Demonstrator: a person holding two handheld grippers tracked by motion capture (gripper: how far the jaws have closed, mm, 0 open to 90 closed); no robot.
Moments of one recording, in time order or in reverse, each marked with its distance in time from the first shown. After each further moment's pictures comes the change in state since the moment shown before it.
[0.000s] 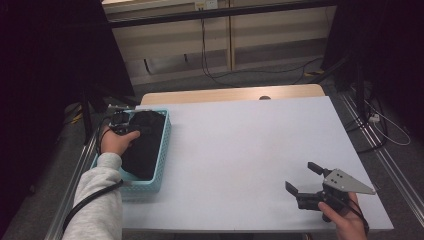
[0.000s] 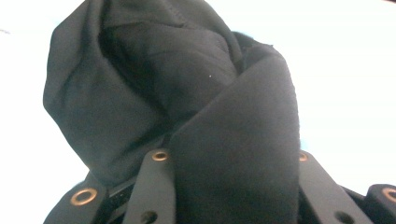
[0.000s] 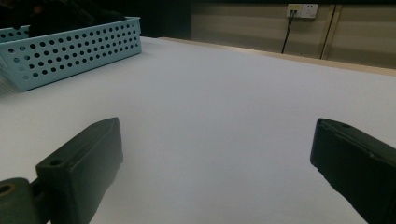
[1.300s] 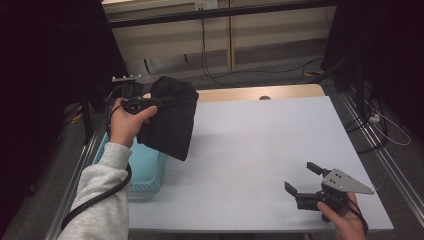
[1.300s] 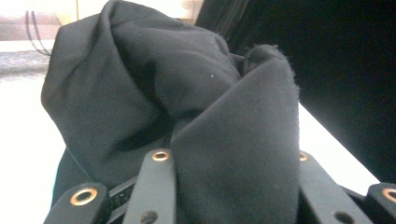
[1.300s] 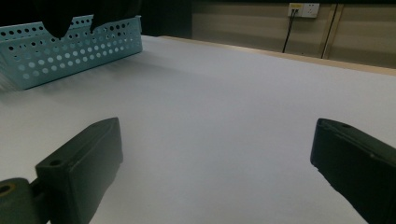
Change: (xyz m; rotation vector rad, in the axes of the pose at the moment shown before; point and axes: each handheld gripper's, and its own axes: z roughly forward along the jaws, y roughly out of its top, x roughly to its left) left arm -0.123 0.042 -0.046 -0.229 -0.284 0.201; right arm 0.001 0.000 0.002 0.004 0.000 -0.004
